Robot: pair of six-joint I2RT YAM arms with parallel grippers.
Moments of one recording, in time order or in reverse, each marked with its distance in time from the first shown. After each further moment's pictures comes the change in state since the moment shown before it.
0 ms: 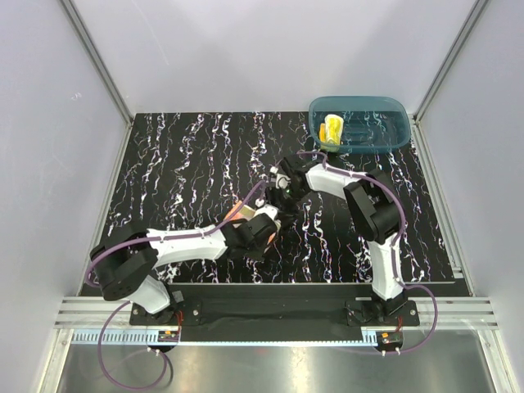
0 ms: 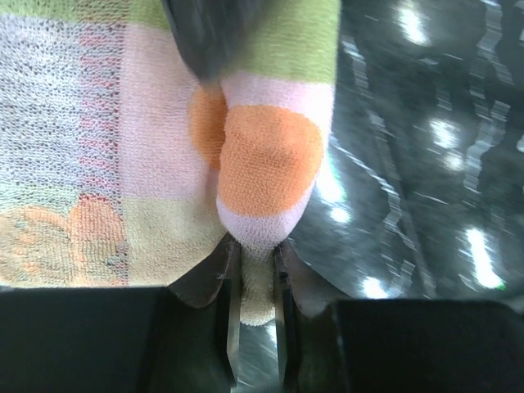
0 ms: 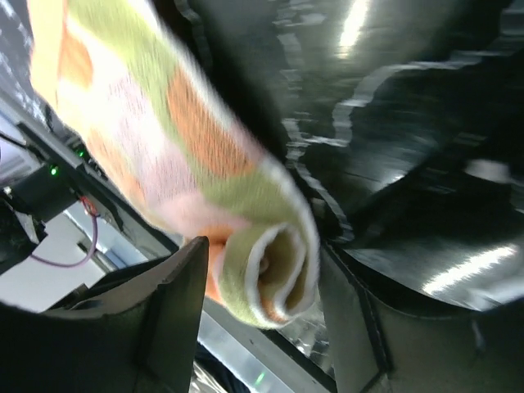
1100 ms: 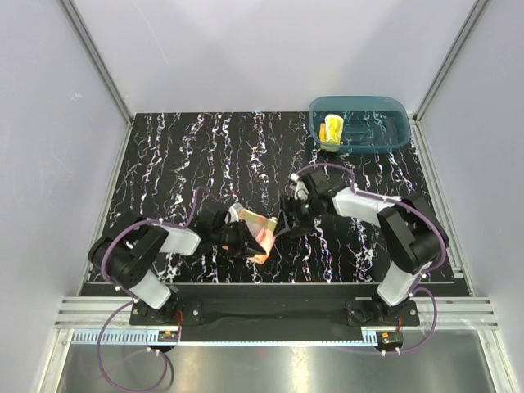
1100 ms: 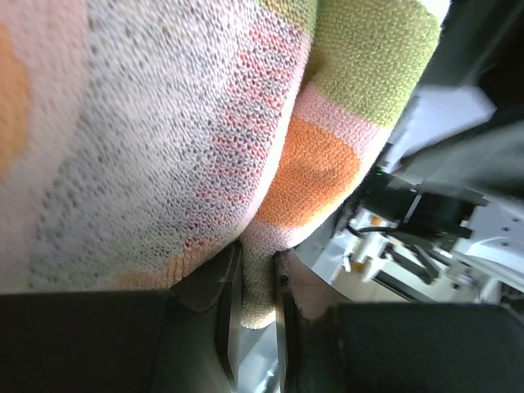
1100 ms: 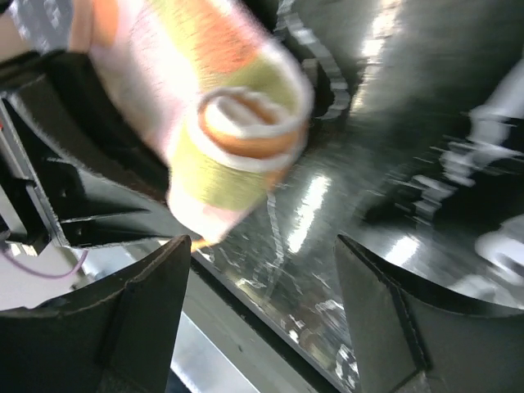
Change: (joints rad) left arm 0.457 0.049 -0.367 0.694 0.885 -0.494; right arm -0.035 -0.382 -0.454 0.297 0.062 0.096
